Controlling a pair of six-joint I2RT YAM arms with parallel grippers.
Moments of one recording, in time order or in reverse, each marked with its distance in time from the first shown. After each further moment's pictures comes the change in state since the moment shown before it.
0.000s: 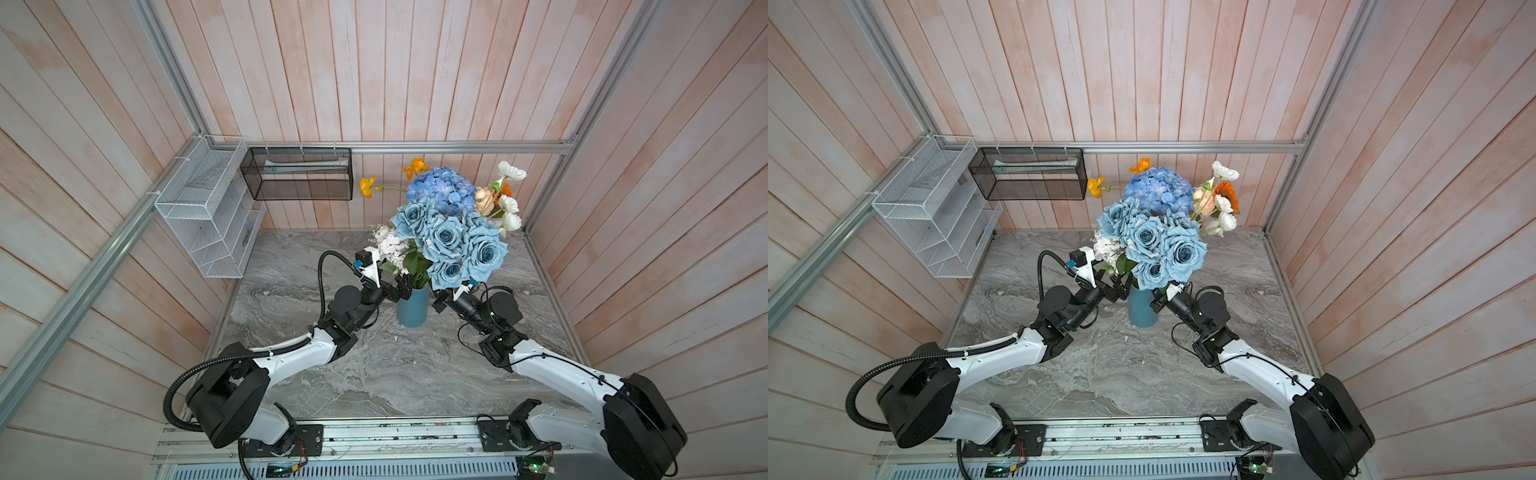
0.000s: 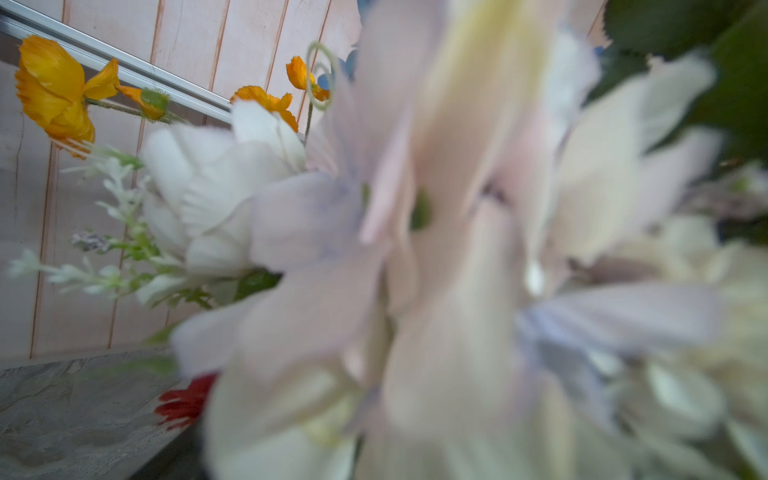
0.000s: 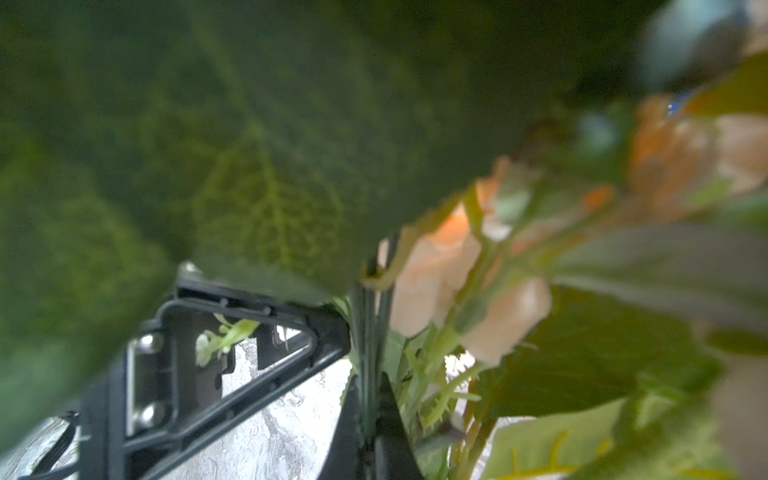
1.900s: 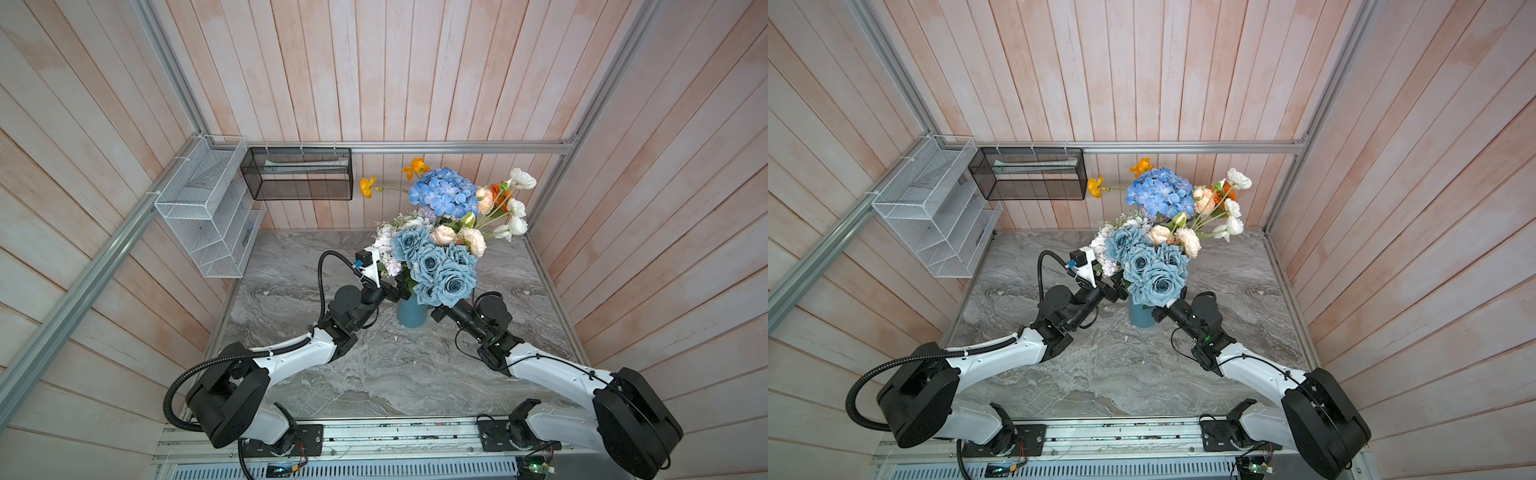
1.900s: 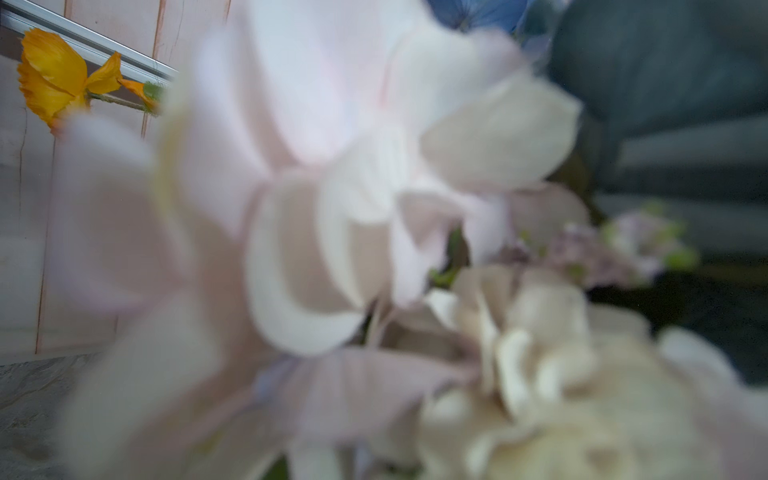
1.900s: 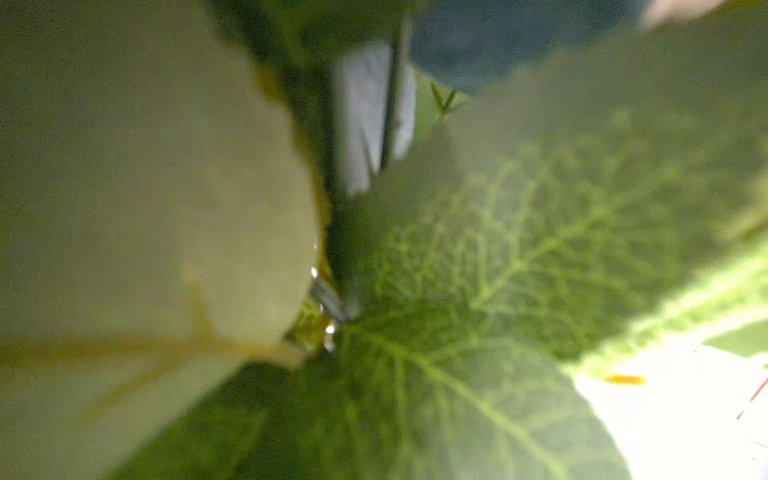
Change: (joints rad) left arm 0.000 0.000 0.000 -0.010 -0.001 0.000; right arm 0.000 0.016 -0.079 -0.089 0.059 0.024
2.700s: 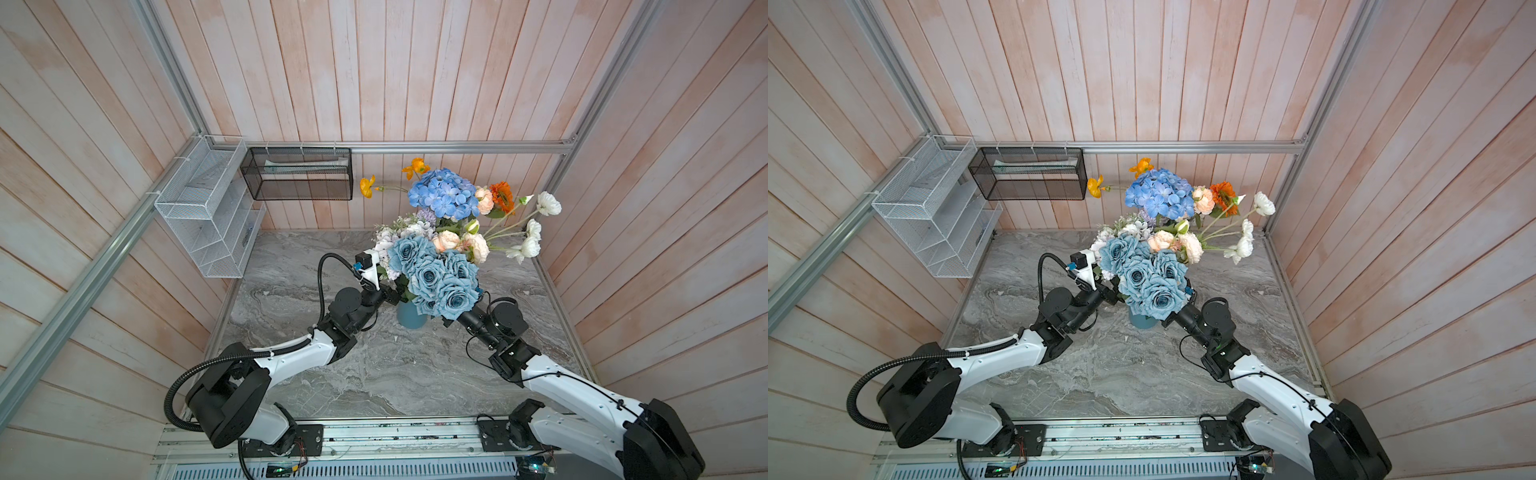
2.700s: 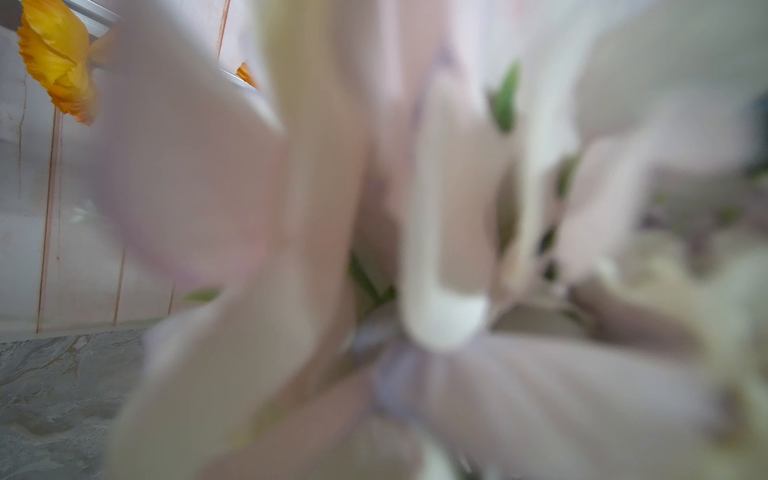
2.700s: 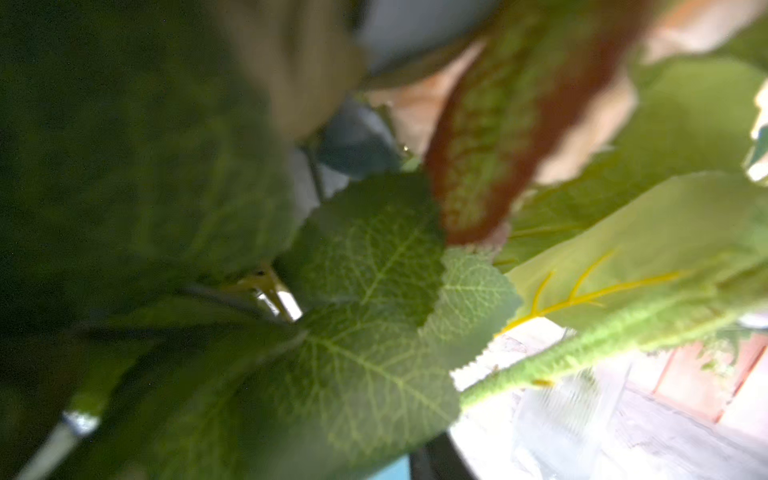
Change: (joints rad) left arm 0.000 0.000 -0.024 -0.003 0.001 -0.023; right arm -0.002 -0.171 -0.027 -0.093 -0.005 0.011
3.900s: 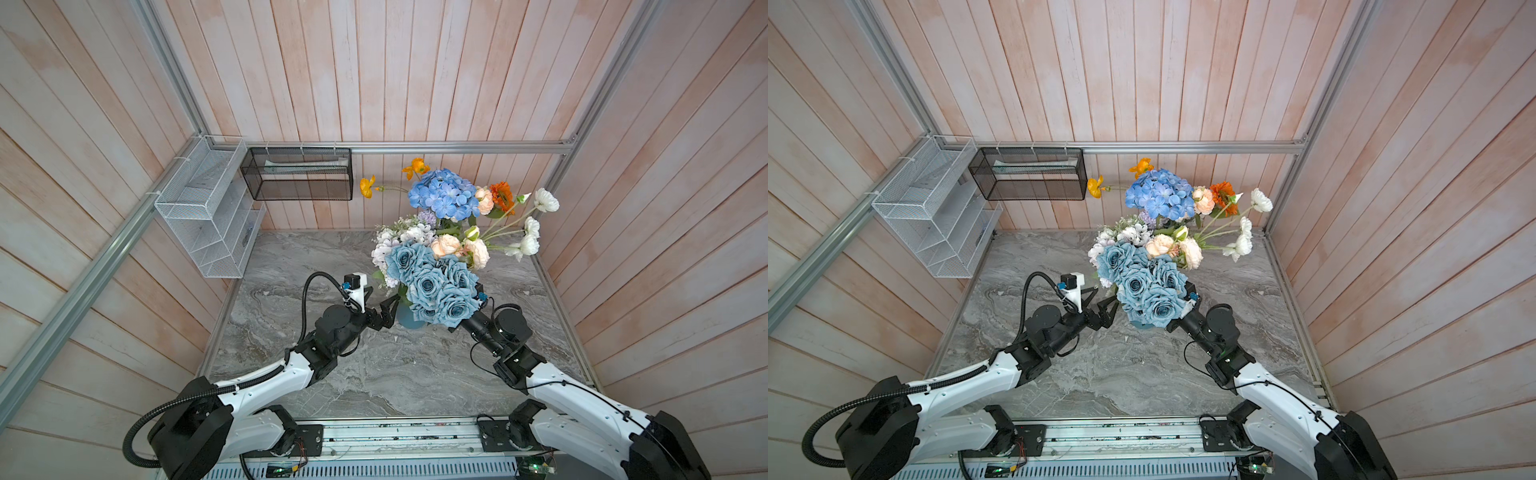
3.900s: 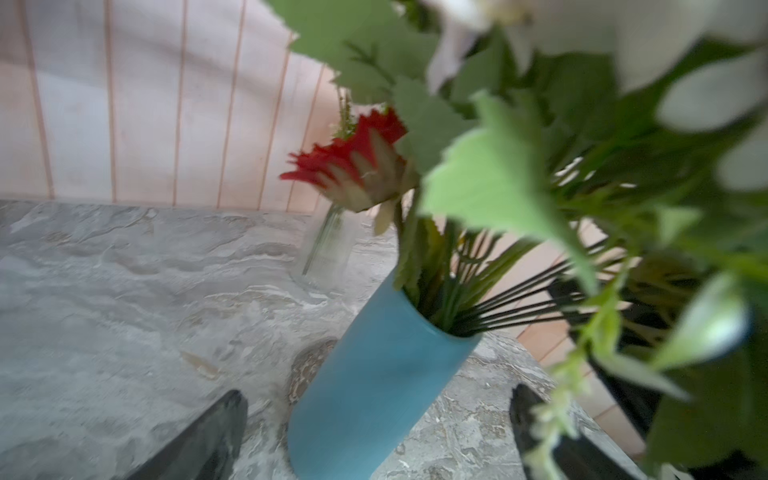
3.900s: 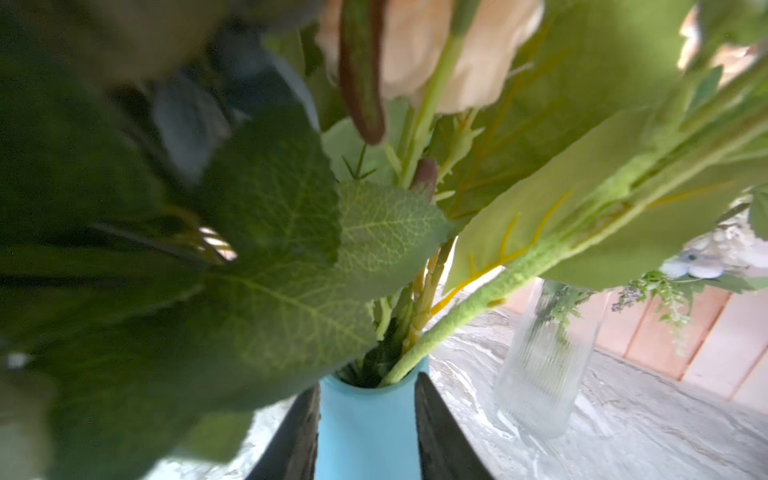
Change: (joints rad) left arm 0.000 -0.266 -0.225 -0.301 -0.039 -0.063; right arm -0.015 -0.092 -0.066 -0.053 0.027 -0.001
